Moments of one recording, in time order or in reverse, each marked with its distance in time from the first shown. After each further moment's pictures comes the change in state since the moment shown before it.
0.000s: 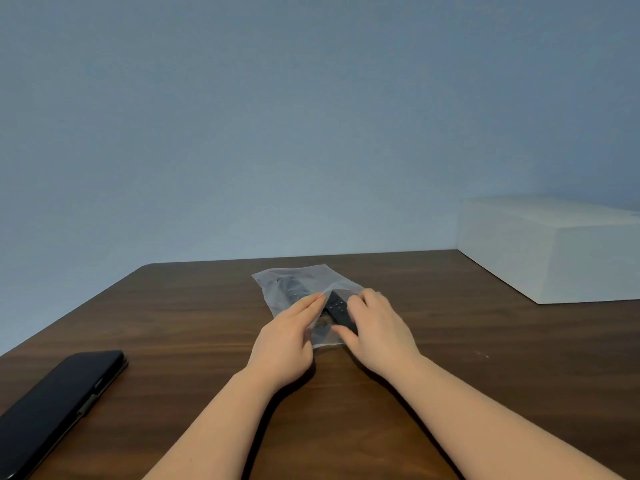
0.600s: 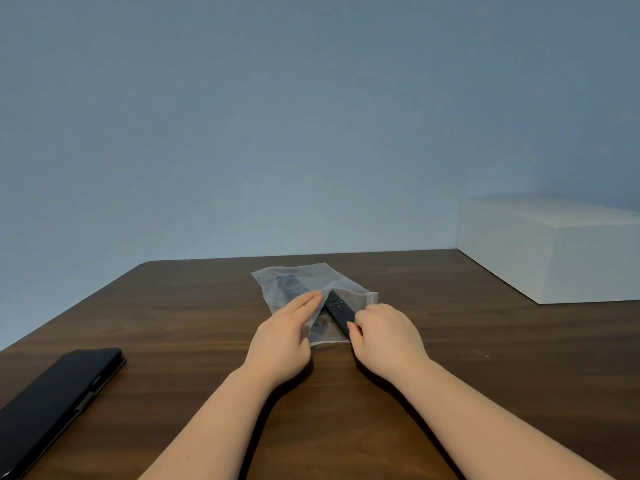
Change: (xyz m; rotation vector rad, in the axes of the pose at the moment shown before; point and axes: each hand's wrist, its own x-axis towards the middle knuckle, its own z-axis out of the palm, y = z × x) left_hand 0.001 -0.001 -0.001 -0.005 -0.011 -0.033; right_hand -0.006 0.002 -0.004 -0.067 -0.061 0.032
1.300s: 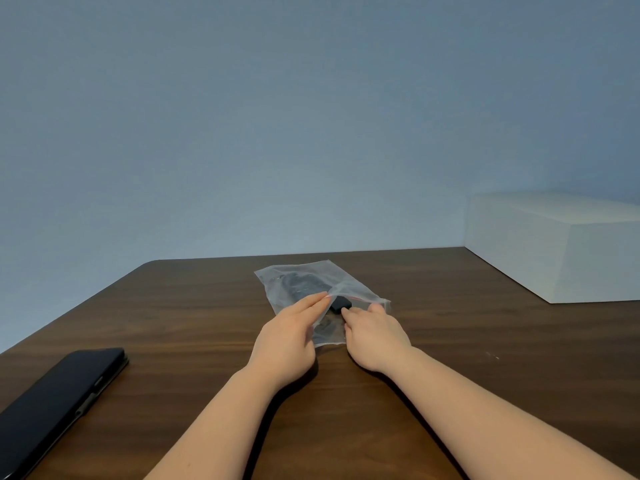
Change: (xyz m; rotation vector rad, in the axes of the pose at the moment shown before) left_hand 0.001 0.001 0.001 0.035 -0.011 0.025; right_hand 0.028 0.003 0.033 0.020 -0.296 0.041
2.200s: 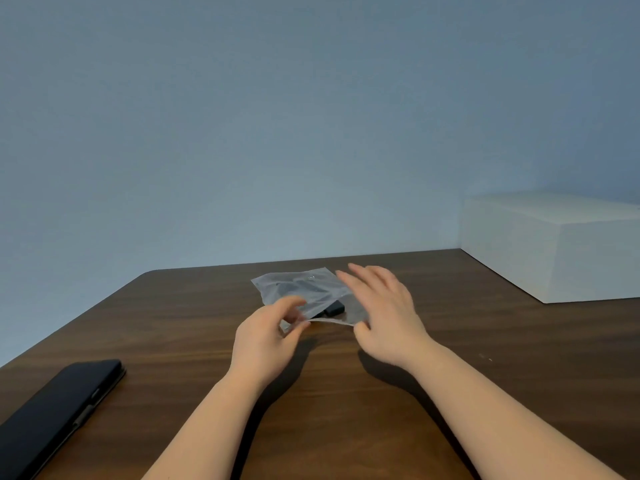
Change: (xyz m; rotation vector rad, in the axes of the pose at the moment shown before) left_hand -0.002 -0.002 -0.014 -0.087 0.209 -0.150; right_hand -0.028 0.012 -0.045 0.154 0.341 -0.182
